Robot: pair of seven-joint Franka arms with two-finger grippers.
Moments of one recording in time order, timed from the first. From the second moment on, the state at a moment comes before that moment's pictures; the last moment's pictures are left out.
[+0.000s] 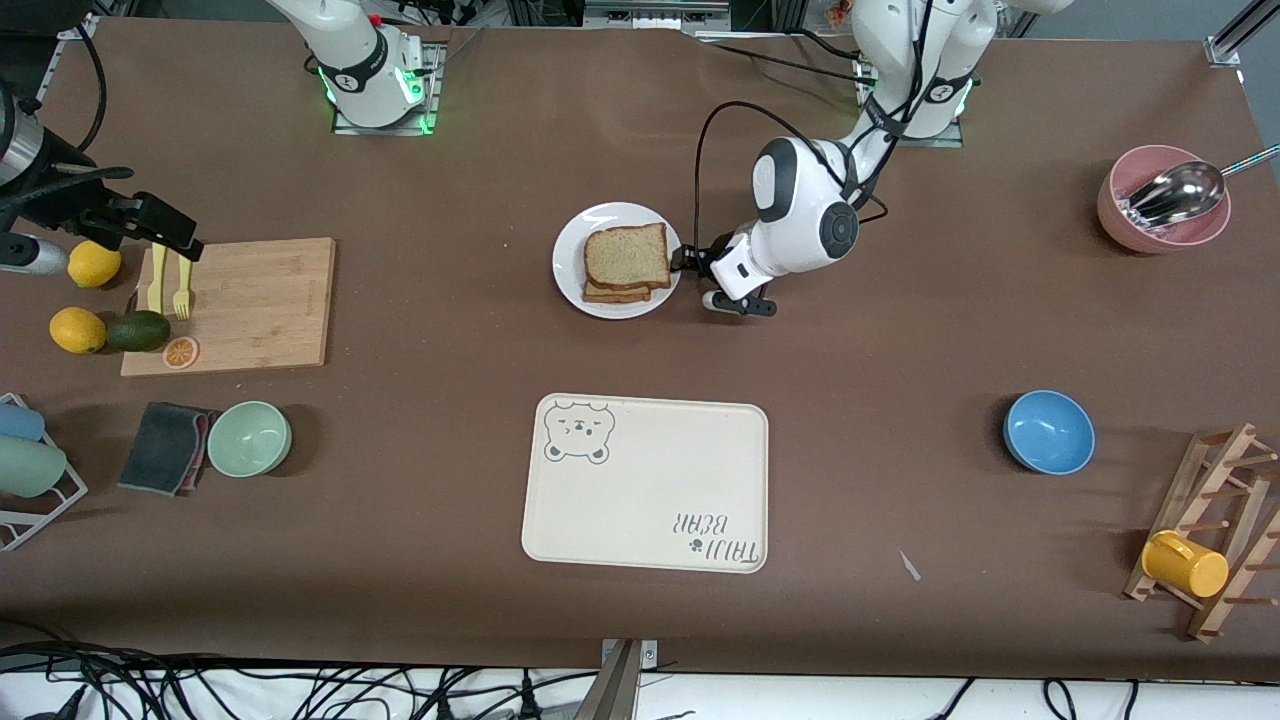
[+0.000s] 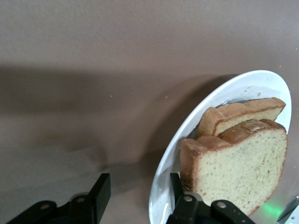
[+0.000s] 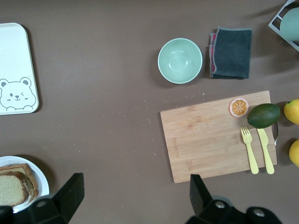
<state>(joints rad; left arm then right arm) -0.56 0.47 -0.16 -2.17 -1.07 2.53 0.18 0.06 -0.03 -0.04 -1.69 0.02 1.66 0.15</state>
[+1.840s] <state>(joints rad) -0.56 0.48 -0.20 -2.17 -1.15 2.52 0.23 0.07 -0.01 -0.04 -1.66 0.02 1.66 0.15</state>
